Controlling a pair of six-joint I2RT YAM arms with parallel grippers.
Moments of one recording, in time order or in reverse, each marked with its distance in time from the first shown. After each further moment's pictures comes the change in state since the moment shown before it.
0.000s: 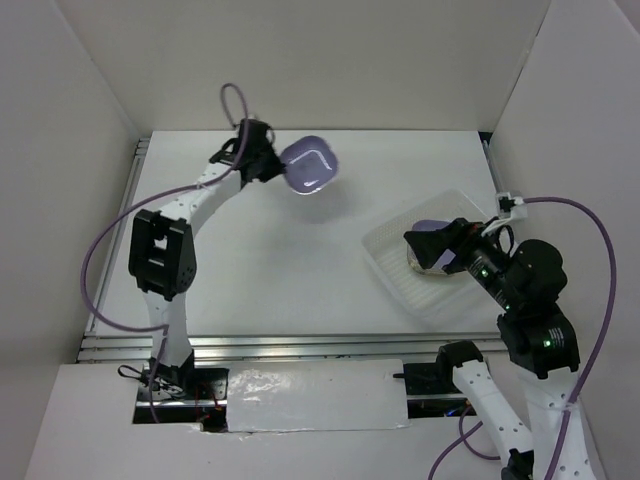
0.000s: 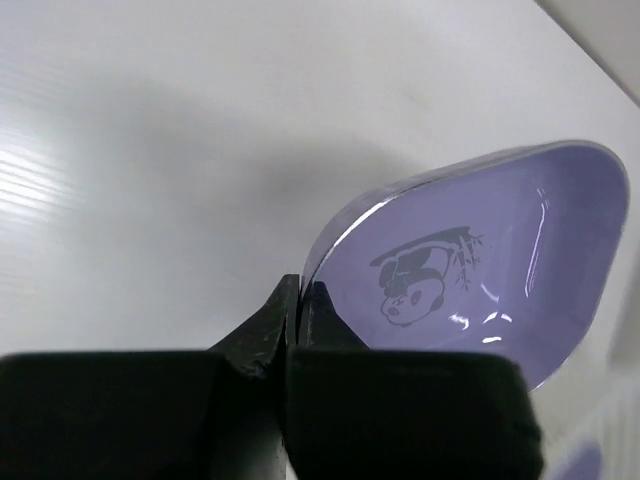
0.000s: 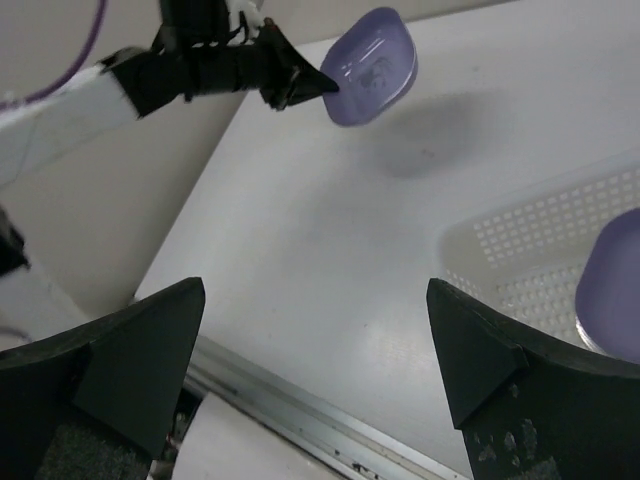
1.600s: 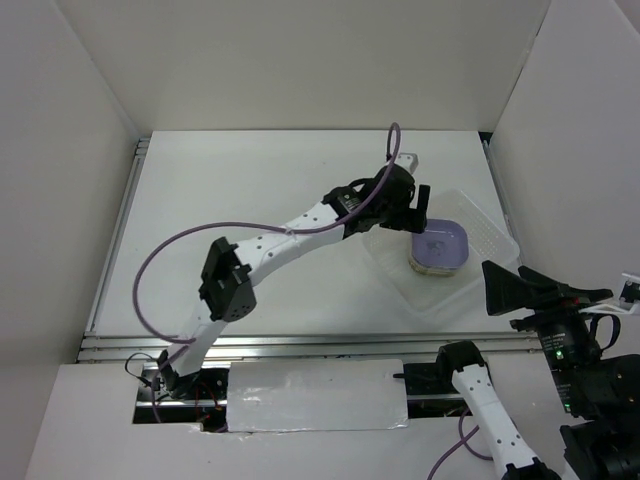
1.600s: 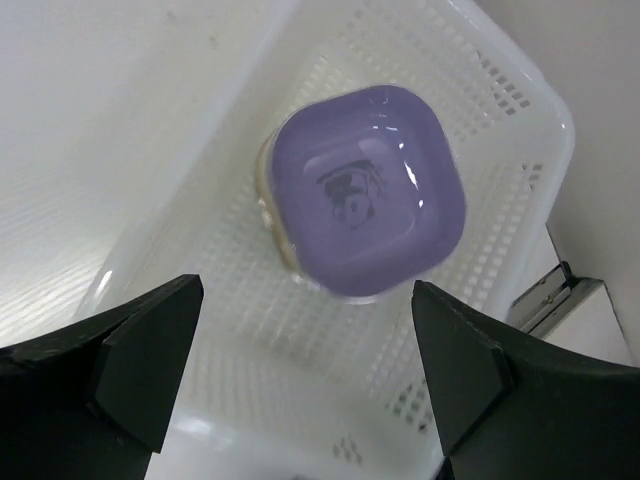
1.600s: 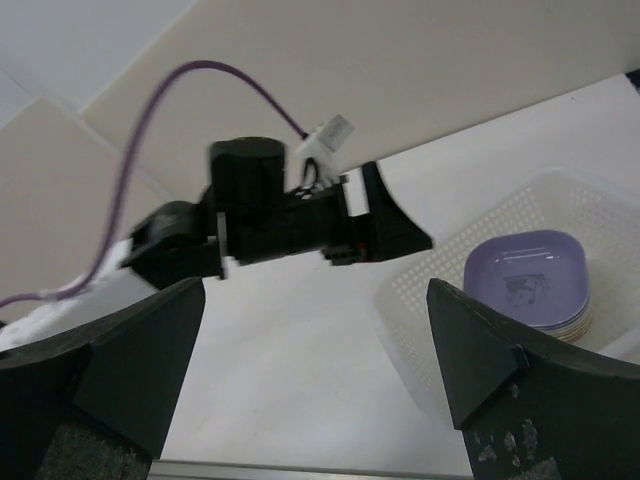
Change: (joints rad) left arm -0.742 0.210 0.555 -0.198 -0.092 0.212; right arm 0.002 -0.185 0.426 -0.381 0.447 0.060
